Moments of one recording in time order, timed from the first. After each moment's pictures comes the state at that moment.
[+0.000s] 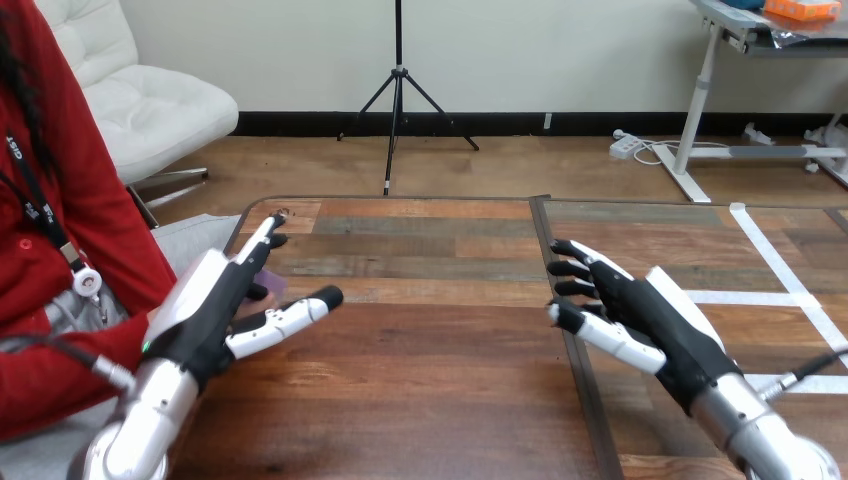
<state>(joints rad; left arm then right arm) -0.25 0.45 -0.13 0.62 0.33 -0.40 0.02 -0.22 -0.40 0.05 0.64 -0.11 -0.49 0.26</state>
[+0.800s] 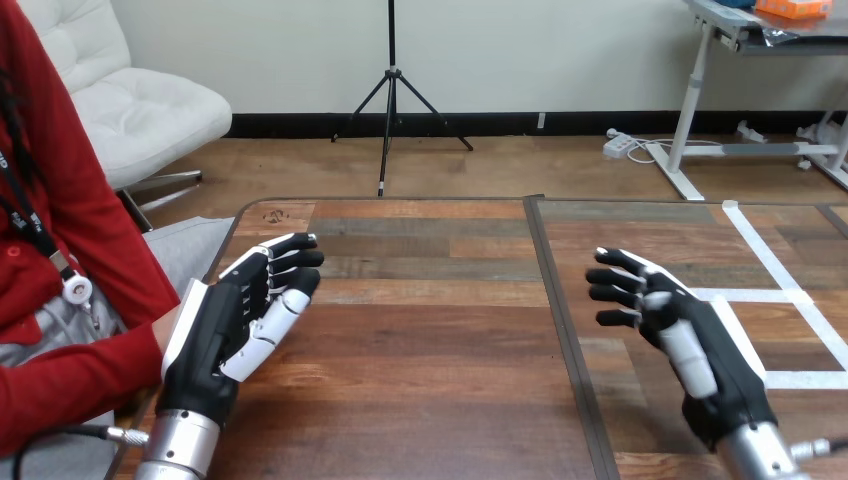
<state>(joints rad) -0.21 0.27 0.00 0.89 -0.04 -0.87 -0.11 -0.14 -0.31 -0.06 0.77 0.13 -0.71 0.29</state>
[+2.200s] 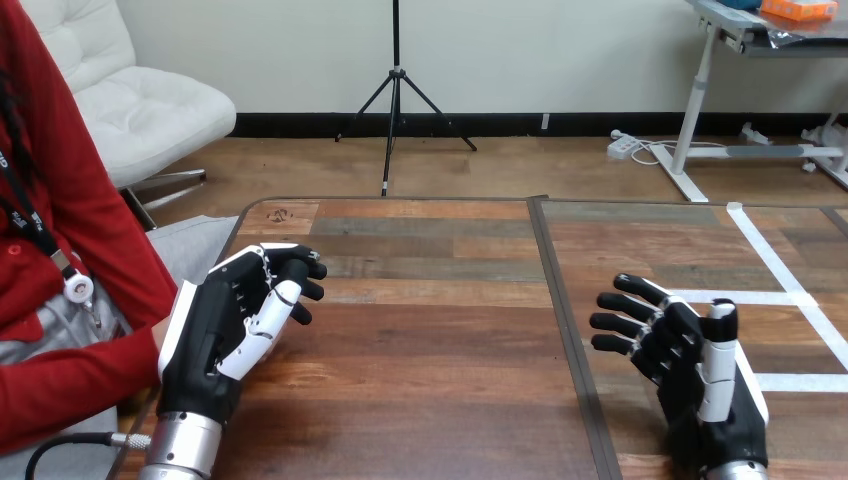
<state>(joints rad) -0.24 0.19 0.11 0.96 -0.11 -0.95 -0.24 -0.13 -0.14 -0.24 0.86 0.39 -0.67 0.52</state>
